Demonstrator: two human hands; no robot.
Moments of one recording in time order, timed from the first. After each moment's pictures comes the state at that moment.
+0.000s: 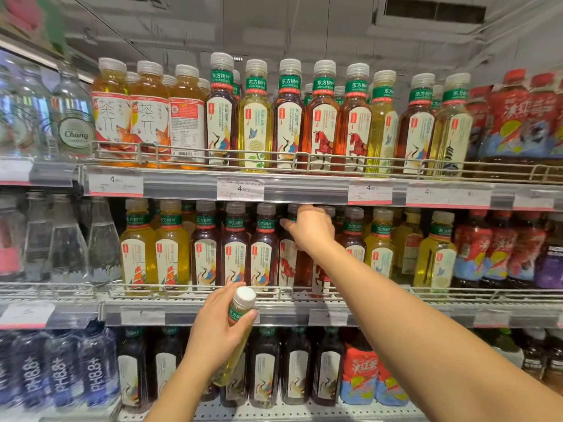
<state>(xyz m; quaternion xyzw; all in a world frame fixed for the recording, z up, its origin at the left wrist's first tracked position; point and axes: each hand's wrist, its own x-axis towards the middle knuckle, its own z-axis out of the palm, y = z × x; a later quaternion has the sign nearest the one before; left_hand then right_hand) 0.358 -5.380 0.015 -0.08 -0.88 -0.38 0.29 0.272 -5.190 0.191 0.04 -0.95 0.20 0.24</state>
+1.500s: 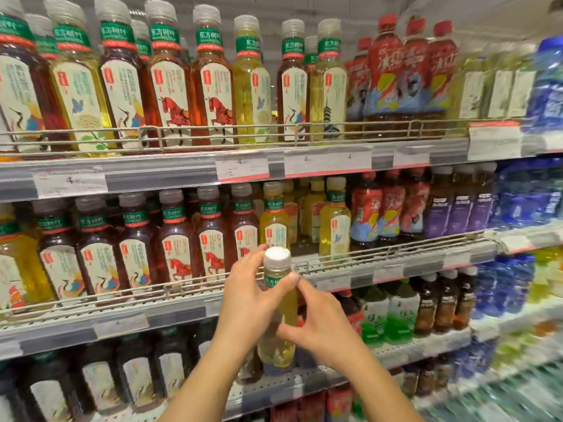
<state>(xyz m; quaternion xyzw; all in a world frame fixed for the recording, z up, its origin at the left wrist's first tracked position) 0.369 -5.134 0.078 -0.19 -0.82 -0.49 0.24 0.396 -4.977 0.046 0.12 -0.90 0.39 0.14</state>
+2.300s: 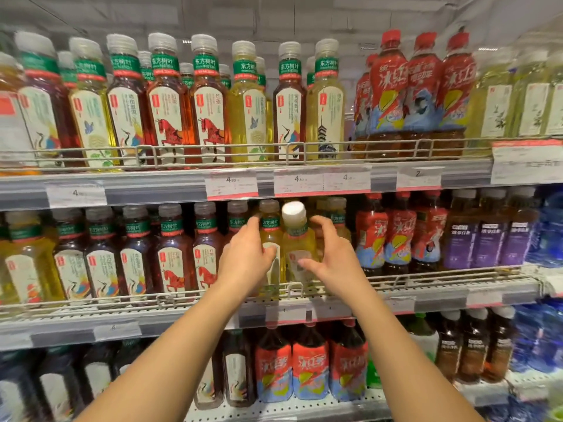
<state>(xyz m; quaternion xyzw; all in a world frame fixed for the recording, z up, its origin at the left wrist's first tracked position) 0.292 -5.092 0.137 -0.07 -0.92 -0.27 0.28 0.295 -4.902 0.118 0.17 -0.88 0.38 0.25</state>
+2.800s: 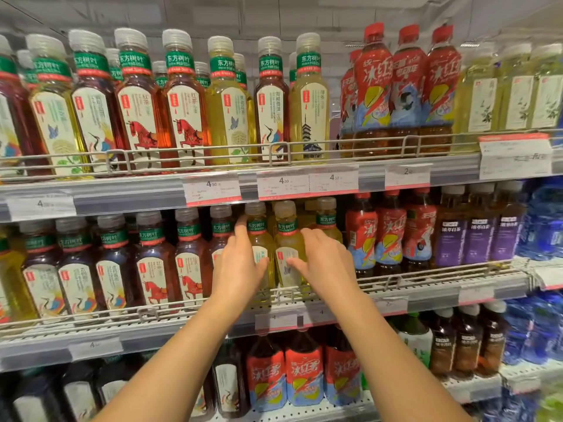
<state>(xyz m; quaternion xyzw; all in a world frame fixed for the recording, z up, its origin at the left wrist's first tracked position) 0.277 -5.079 0.121 -0.04 -0.91 -0.25 0.32 0.281 -4.905 0.119 0.09 -0.93 0.13 0.33</state>
